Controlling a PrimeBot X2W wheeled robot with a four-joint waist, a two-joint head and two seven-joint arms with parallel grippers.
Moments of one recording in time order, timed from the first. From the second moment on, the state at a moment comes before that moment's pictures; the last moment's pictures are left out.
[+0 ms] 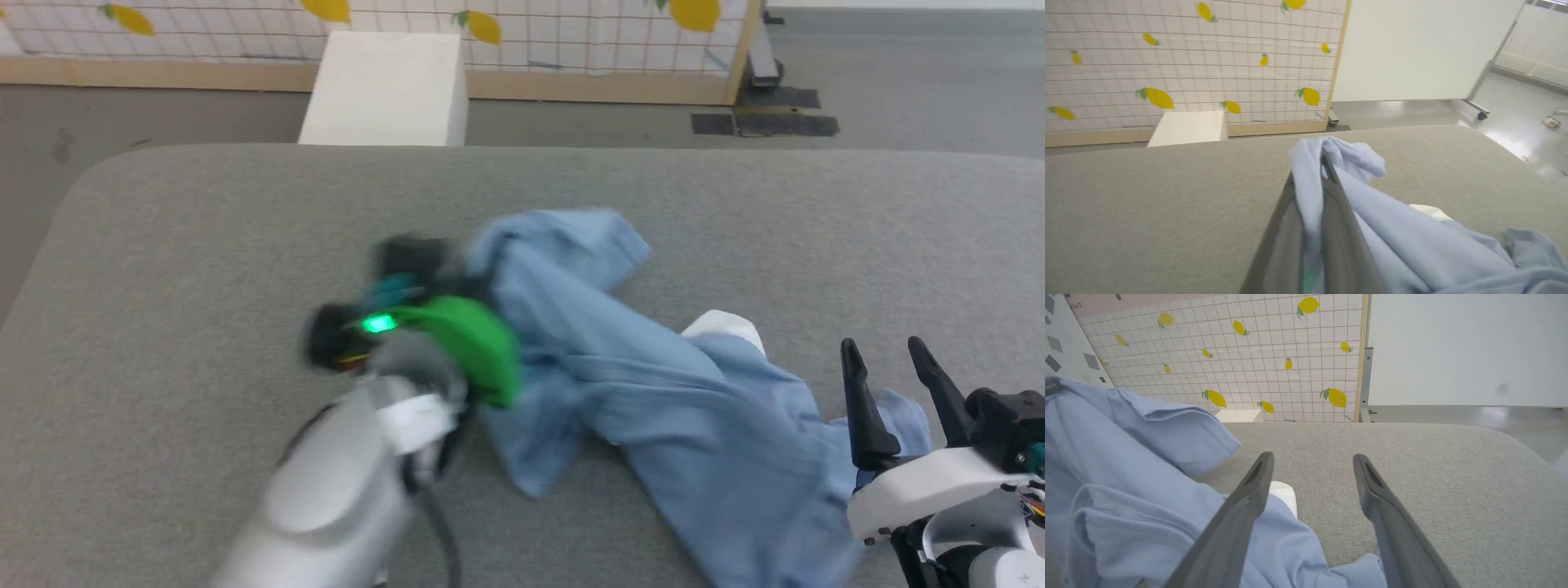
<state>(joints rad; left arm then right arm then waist) -0.58 0.17 -0.68 0.33 -0.61 0.20 -0.03 0.02 -0.05 -0.11 -0.09 0.13 0.13 0.05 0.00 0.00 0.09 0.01</state>
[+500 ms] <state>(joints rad) -0.05 0.30 -0.45 0.24 -0.85 0.36 -0.06 0.02 -0.05 -0.11 -0.11 0.14 0.13 0.08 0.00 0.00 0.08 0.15</state>
